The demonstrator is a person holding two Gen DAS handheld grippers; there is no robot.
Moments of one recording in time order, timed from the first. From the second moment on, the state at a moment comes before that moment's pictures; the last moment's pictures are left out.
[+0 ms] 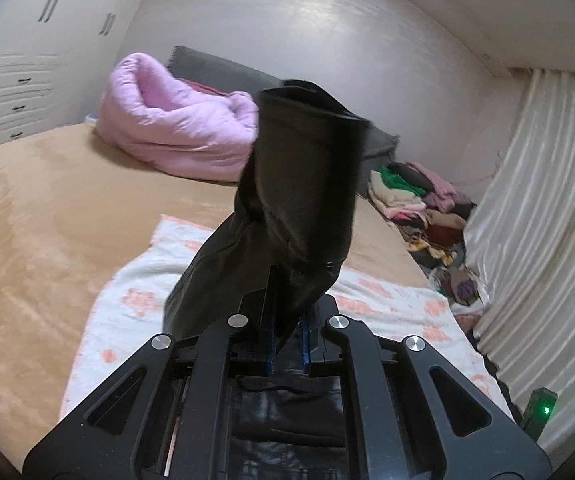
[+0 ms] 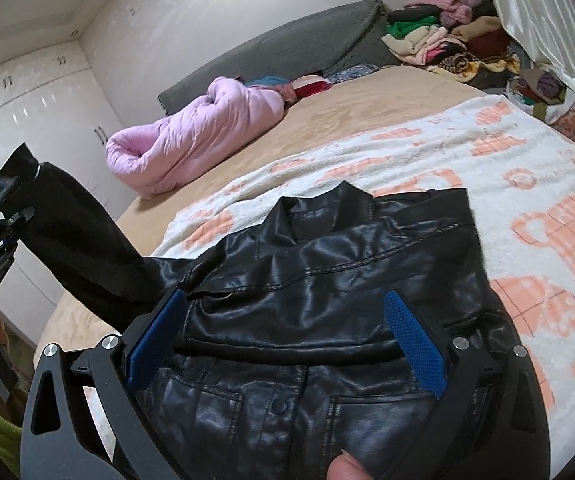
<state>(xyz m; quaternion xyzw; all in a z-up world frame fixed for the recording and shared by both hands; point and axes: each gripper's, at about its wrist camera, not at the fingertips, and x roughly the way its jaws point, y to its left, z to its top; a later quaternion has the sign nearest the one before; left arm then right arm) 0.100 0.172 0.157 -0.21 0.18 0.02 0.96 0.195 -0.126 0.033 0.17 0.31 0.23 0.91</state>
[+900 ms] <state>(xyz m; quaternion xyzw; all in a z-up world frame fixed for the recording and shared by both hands) 0.174 -0.008 0.056 -0.08 0.34 -0.10 0.93 0.198 -0.251 0.016 0.27 0.29 0.13 0.91</state>
